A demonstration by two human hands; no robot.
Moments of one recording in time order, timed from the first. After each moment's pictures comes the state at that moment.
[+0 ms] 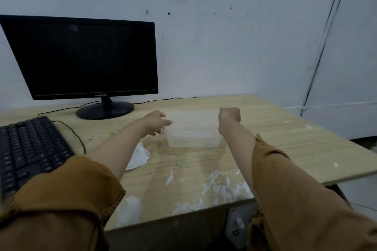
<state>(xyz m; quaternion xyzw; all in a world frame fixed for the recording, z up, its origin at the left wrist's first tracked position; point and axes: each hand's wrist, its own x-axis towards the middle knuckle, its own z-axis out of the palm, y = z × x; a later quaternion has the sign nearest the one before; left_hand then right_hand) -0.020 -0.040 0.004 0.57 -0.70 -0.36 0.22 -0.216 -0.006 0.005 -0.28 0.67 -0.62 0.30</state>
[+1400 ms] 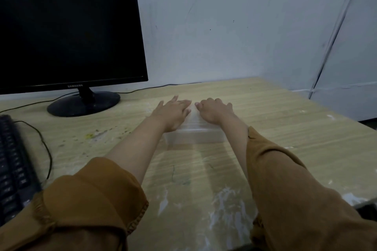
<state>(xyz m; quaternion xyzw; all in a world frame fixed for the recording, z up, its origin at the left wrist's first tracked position) -0.086 -0.116 -0.031 0.45 -0.89 -0.05 0.08 -0.229 -0.084 -0.027 -0.61 0.78 -0.11 0.05</state>
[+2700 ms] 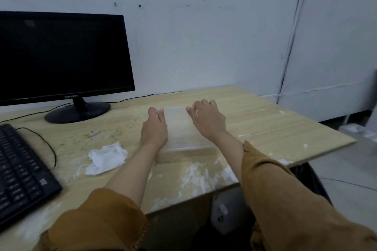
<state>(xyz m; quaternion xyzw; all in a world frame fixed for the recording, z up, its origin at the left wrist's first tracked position) -0.087 -0.014 -0.045 0.54 -0.68 -0.24 0.43 -0.236 0.020 -0.032 -0.61 0.71 -0.34 -0.10</state>
